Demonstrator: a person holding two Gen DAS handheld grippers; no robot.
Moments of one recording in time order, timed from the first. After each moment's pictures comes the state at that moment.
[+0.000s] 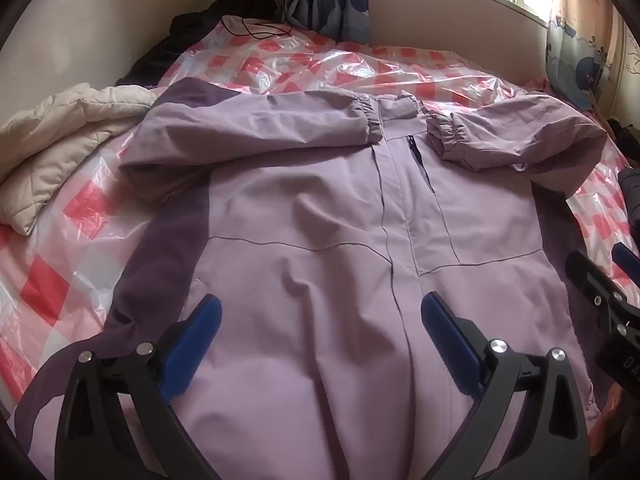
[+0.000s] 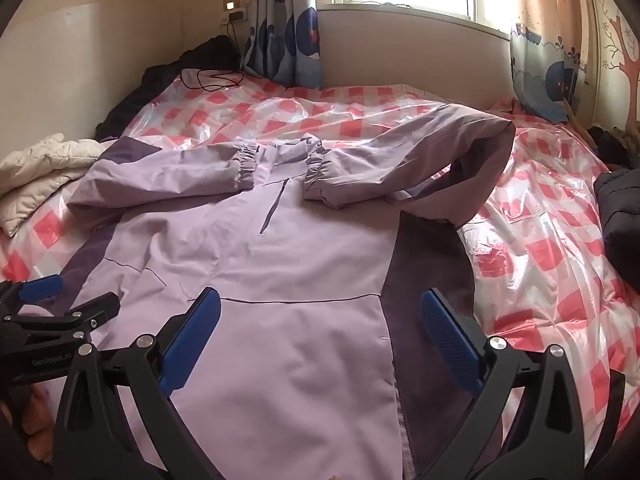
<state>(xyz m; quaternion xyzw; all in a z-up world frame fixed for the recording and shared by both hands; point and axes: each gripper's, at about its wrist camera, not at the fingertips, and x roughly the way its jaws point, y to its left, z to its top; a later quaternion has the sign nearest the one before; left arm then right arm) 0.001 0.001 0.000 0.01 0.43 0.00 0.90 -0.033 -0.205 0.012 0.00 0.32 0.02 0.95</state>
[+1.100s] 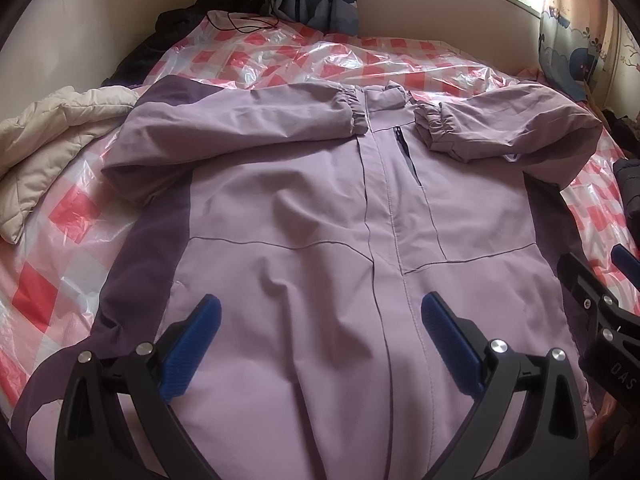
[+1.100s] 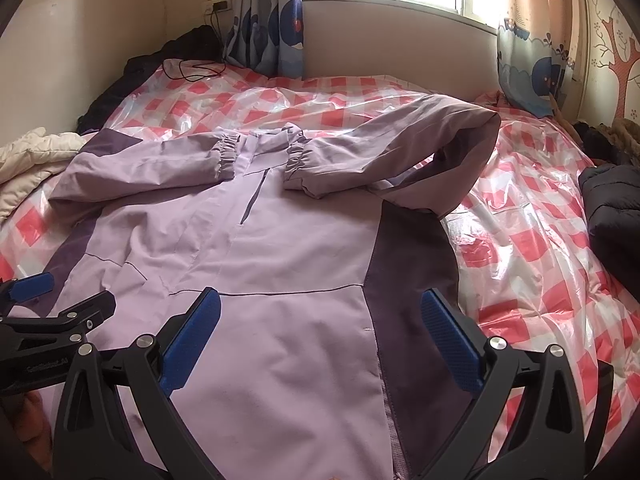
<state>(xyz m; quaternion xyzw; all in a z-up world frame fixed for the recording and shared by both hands) 0.007 -0.010 -0.003 0.02 0.43 -0.01 0.90 -0.030 -0.207 0.006 -0.01 0.35 -0.02 0.94</state>
